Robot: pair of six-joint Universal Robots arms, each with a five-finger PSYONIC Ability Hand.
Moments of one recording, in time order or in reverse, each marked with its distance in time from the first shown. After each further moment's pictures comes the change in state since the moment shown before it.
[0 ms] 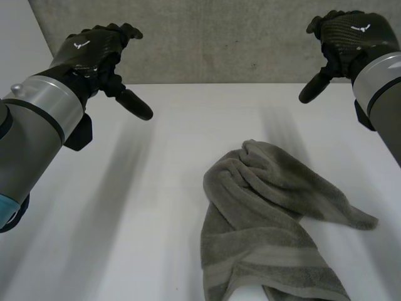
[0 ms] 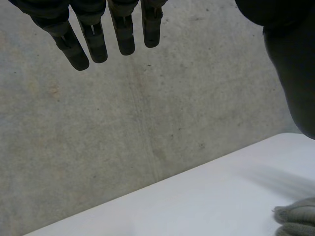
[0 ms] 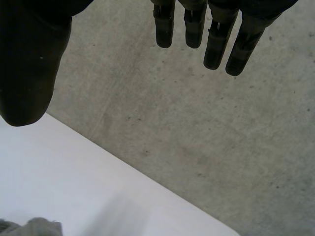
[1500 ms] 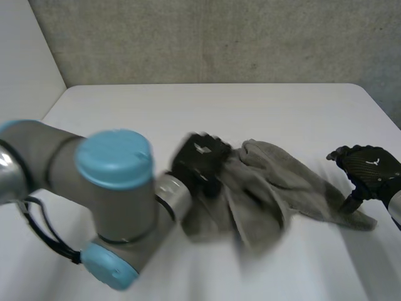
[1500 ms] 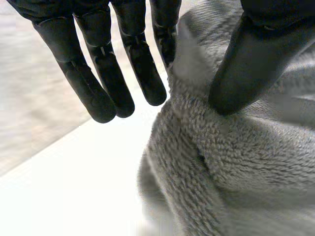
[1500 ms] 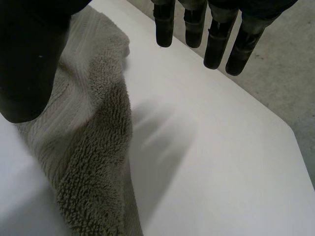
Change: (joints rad) left arm -0.279 -0.370 -0.080 0.231 0.043 0.230; right arm -0.502 -0.089 0.821 -0.325 -0.517 -0.326; left_hand 1.057 1.101 1.136 1.107 1.091; right_hand -0.004 0.000 -0.003 0.000 0.000
